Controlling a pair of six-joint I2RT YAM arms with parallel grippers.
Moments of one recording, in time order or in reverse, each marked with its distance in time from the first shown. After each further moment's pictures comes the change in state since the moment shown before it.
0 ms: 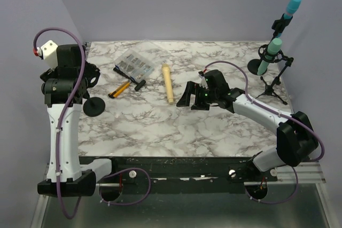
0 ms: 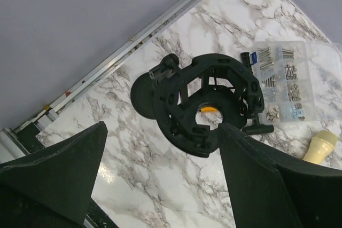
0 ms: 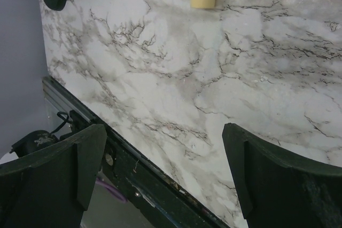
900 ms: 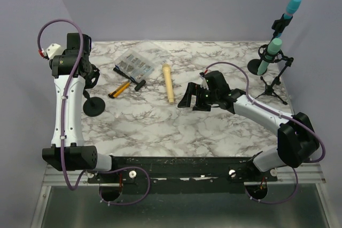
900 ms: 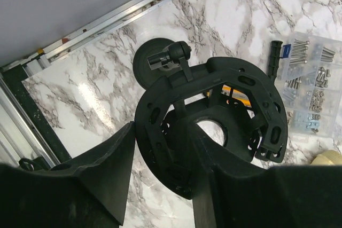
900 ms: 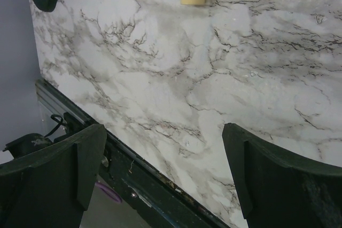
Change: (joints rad) left arm 0.051 0.279 0.138 -0.197 0.018 -0.296; right arm 0.000 -0.013 -0.014 -0.018 0.027 -0.001
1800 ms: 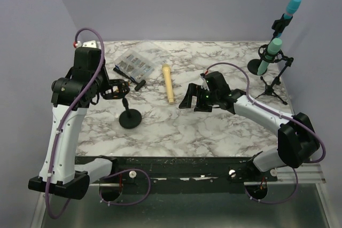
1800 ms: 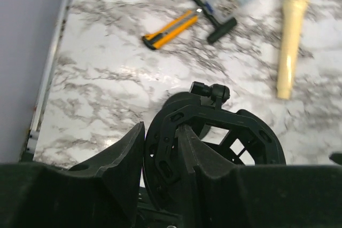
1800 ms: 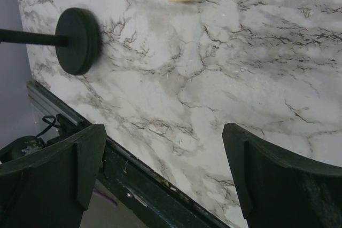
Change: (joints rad) left arm -0.209 -0.243 -0.120 0.117 0.213 0.507; right arm 0.000 -0.002 -0.003 -0.016 0.018 -0.005
